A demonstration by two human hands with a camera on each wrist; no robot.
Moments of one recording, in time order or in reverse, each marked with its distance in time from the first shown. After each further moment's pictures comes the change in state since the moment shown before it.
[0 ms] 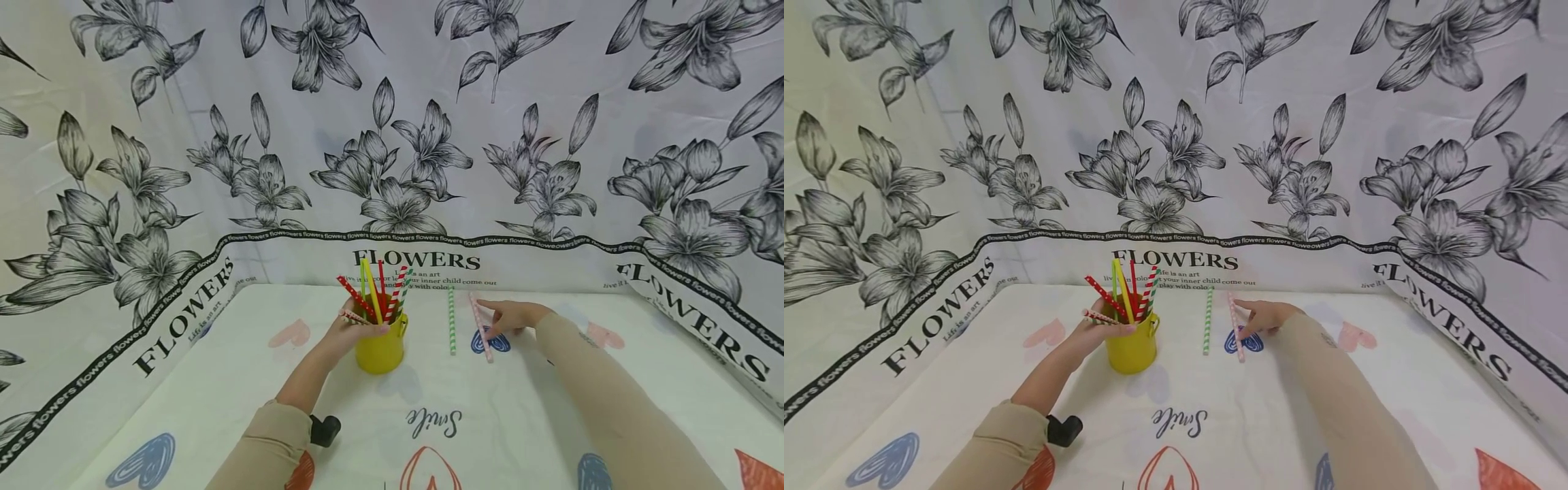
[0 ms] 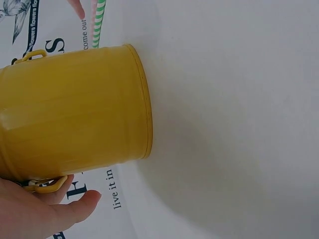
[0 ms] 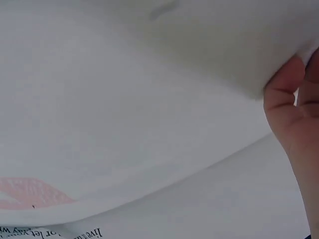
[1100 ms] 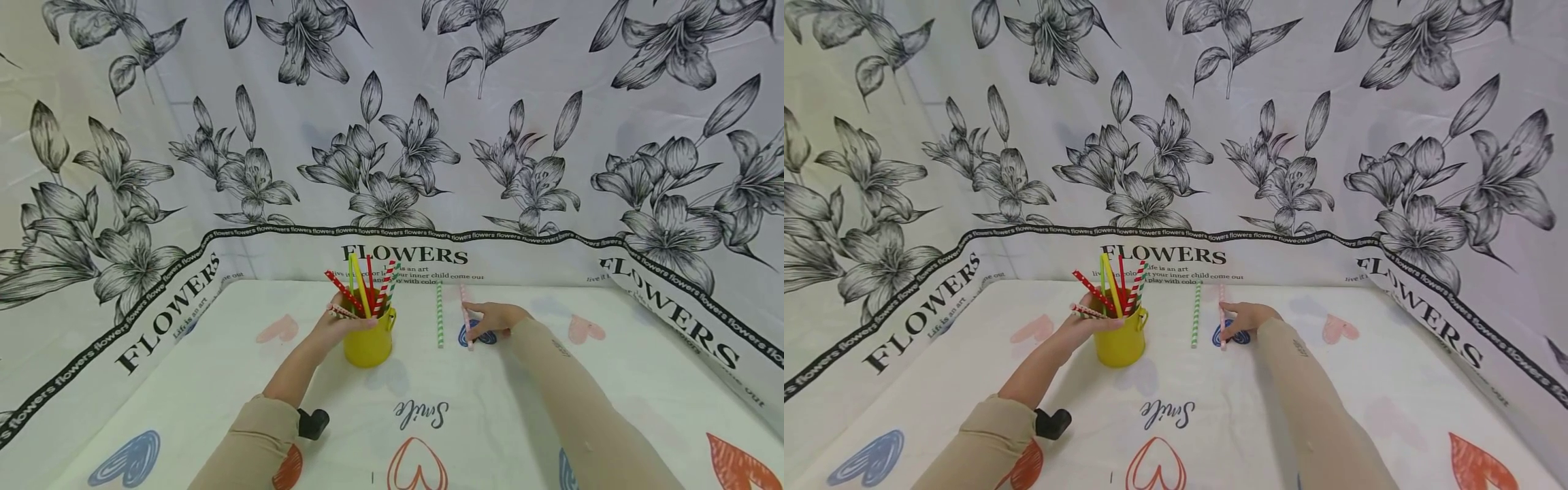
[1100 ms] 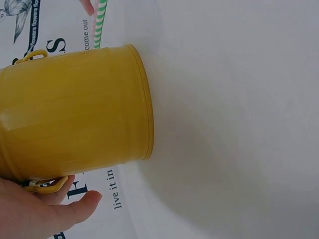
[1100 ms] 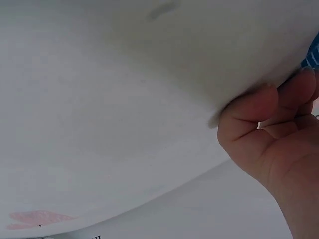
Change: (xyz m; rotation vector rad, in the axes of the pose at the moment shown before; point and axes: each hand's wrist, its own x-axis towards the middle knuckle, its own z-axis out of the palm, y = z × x) left_hand 0.005 -0.003 -0.003 0.031 -0.006 -0.033; right_hand -0.002 -0.008 0.020 -0.014 0.058 0.154
